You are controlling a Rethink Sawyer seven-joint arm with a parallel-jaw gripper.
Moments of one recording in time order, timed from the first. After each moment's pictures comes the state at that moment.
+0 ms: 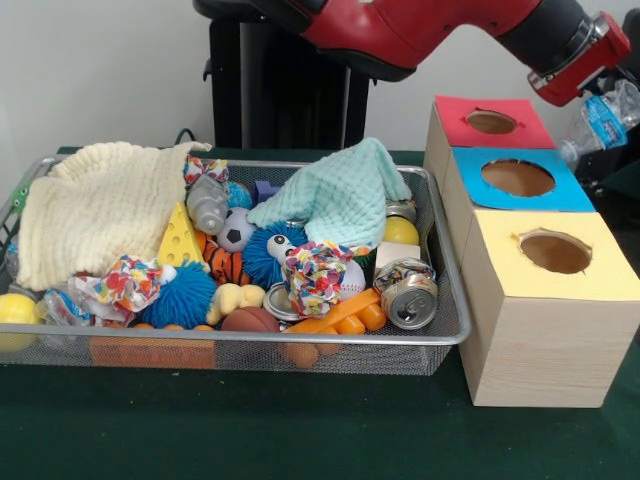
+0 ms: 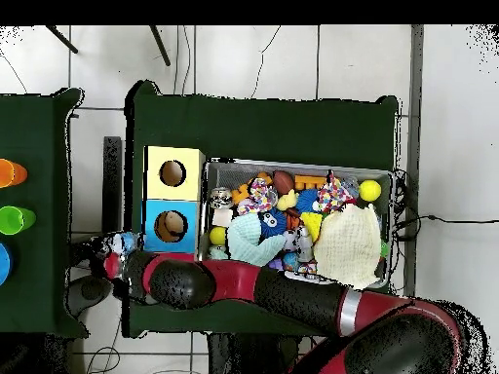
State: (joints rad) arm -0.72 -0.26 0.97 2.21 -0.09 -0.03 1.76
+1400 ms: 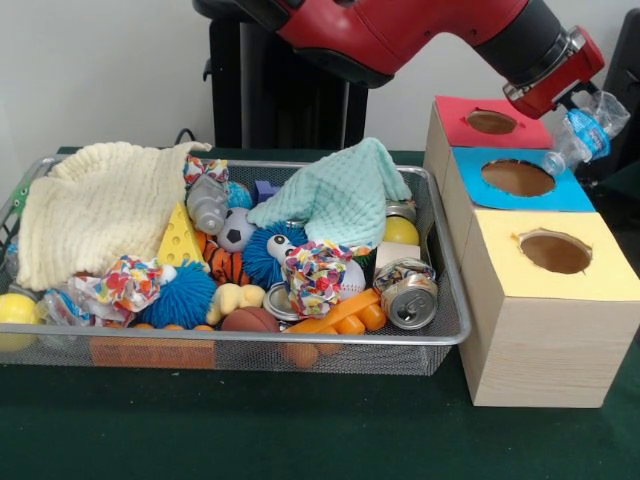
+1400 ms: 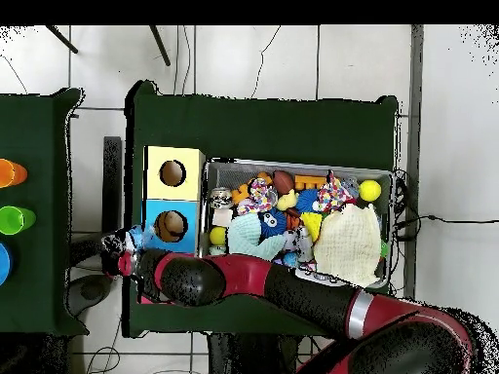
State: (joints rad) arm -0.72 -0.30 0.92 2.18 -0.18 0.03 1.76
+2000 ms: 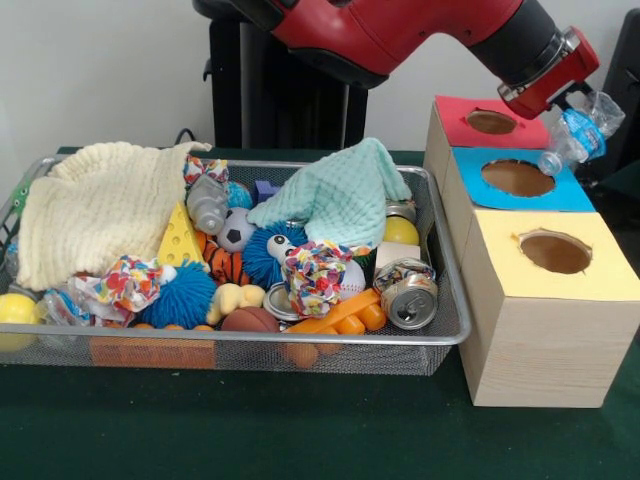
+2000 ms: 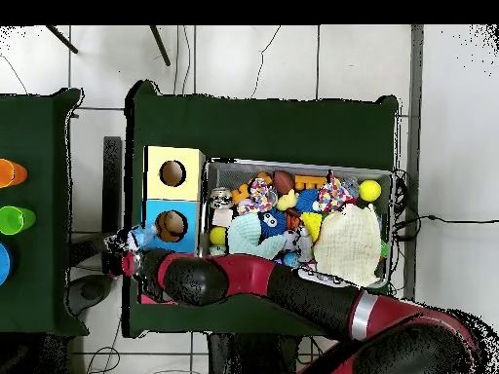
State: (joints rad) arm -0.74 -0.30 0.92 2.18 -0.19 0.04 1.76
